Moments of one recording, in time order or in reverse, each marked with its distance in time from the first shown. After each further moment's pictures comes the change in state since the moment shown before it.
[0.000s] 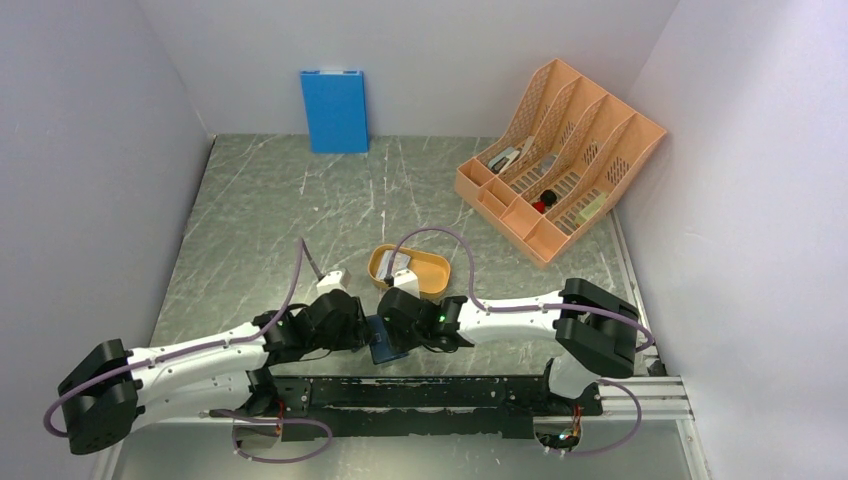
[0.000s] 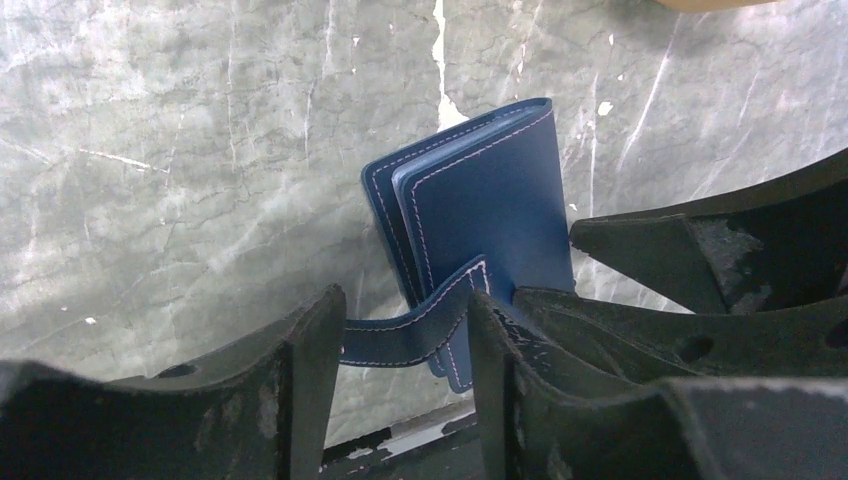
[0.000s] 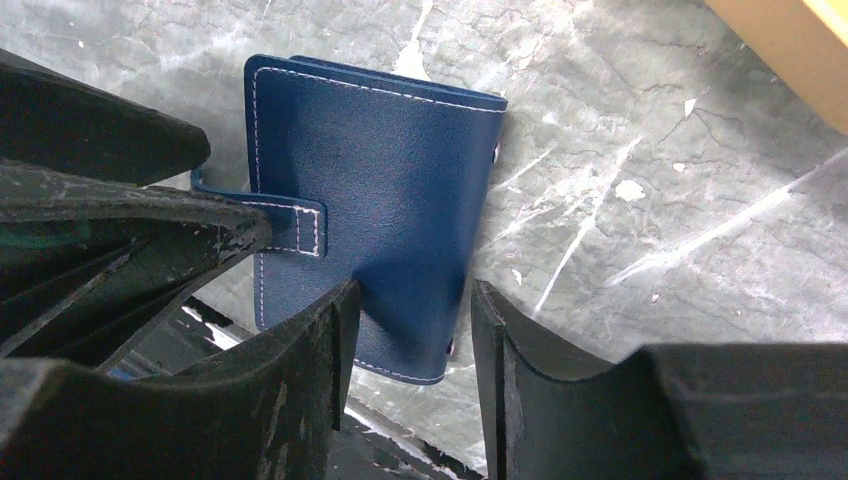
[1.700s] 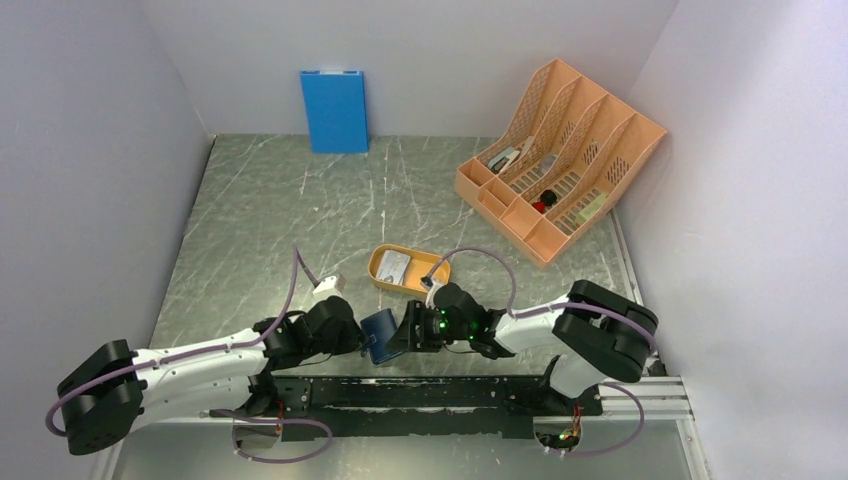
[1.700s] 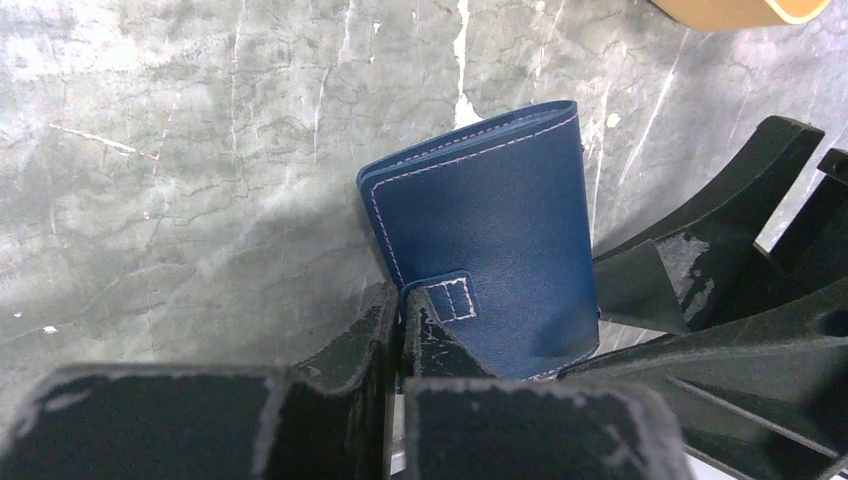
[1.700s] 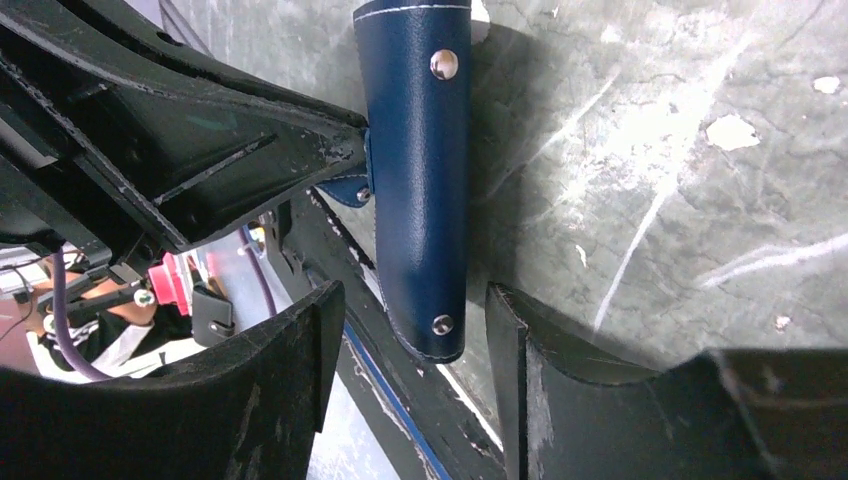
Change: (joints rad) left arm 0.000 0.014 -0.088 0.113 -0.002 -0.088; right arm -0.214 -0.080 -0.461 0.771 -0.500 0.300
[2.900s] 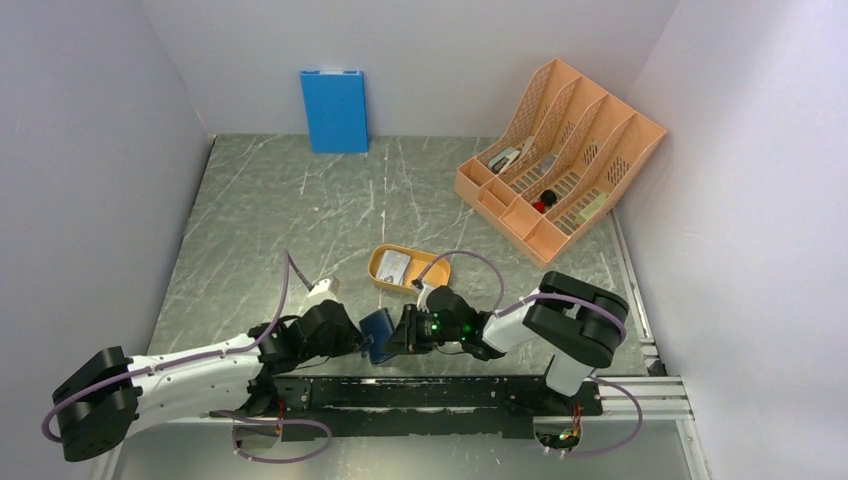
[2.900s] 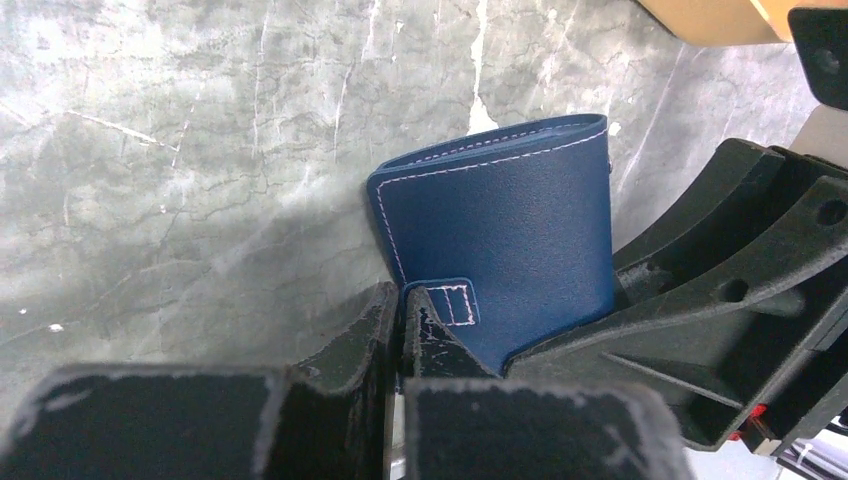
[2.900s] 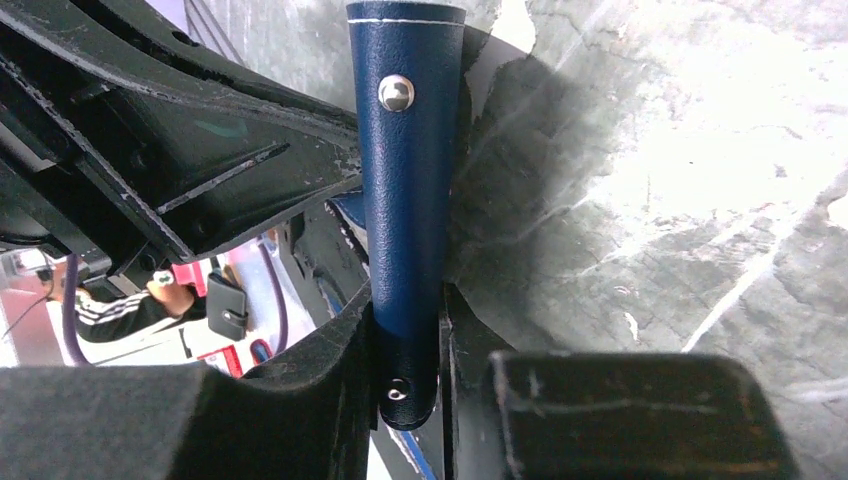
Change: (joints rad) left arm 0.000 -0.051 -0.061 0.040 -0.002 -0.042; right arm 0.026 0.166 0.019 0.207 -0.041 0.039
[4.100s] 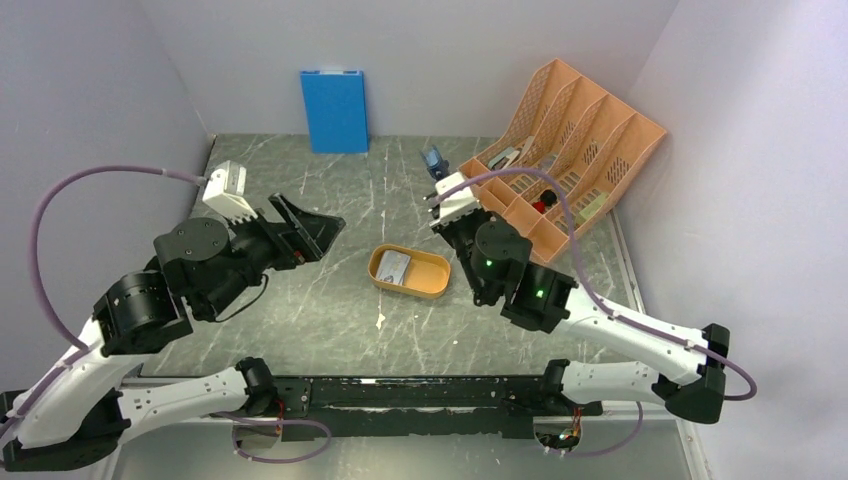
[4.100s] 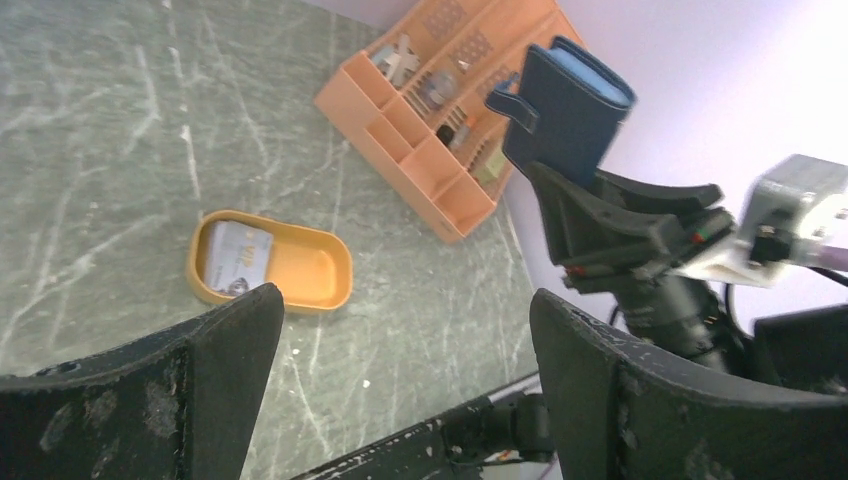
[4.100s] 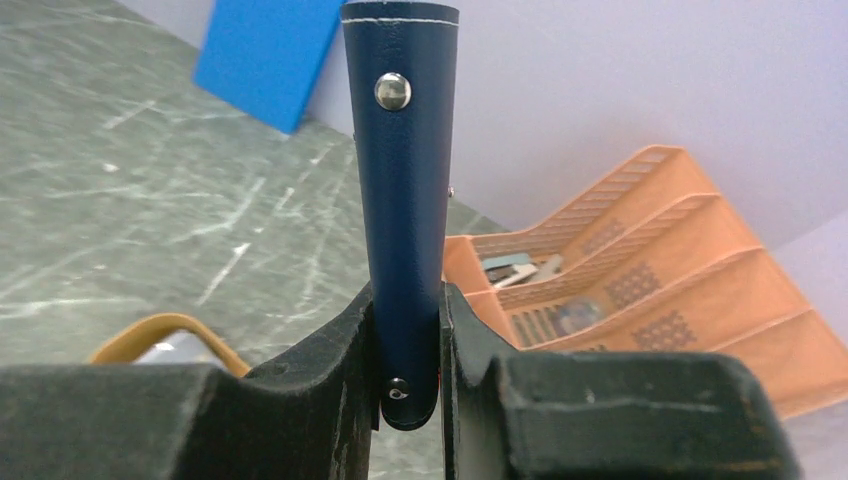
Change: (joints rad) left arm -0.005 -0.092 1.166 -0.642 -0.294 0.334; right arm 0.072 -0.598 0.703 -0.781 1.129 -1.472
